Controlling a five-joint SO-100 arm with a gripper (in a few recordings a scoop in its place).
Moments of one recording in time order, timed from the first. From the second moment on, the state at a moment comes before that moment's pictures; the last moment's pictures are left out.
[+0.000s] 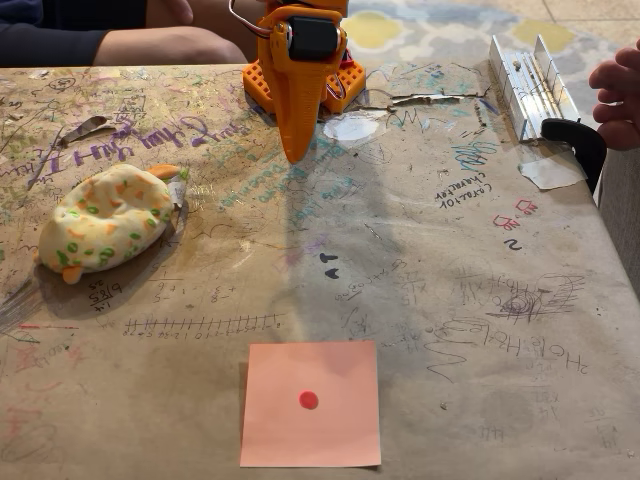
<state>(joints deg) 0.8 192.9 175.8 67.8 -20.7</state>
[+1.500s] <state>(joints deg) 41.2 105.6 132.2 57.2 -45.8</state>
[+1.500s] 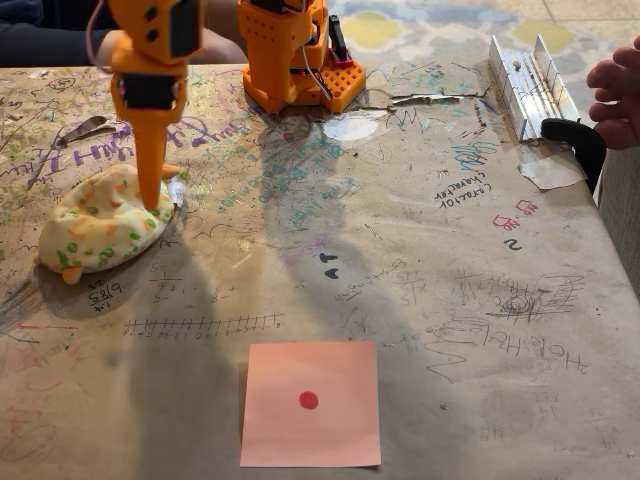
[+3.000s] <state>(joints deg) 44.9 55.5 70.1 88.3 -56.3</state>
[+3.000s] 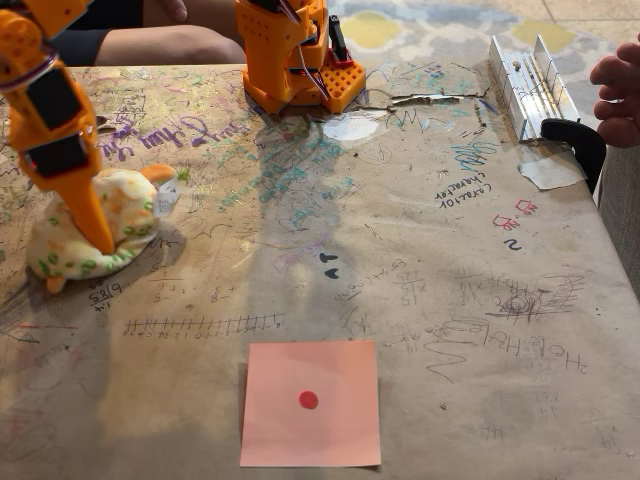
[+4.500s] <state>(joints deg) -11.7 193.6 97.0 100.0 -8.7</state>
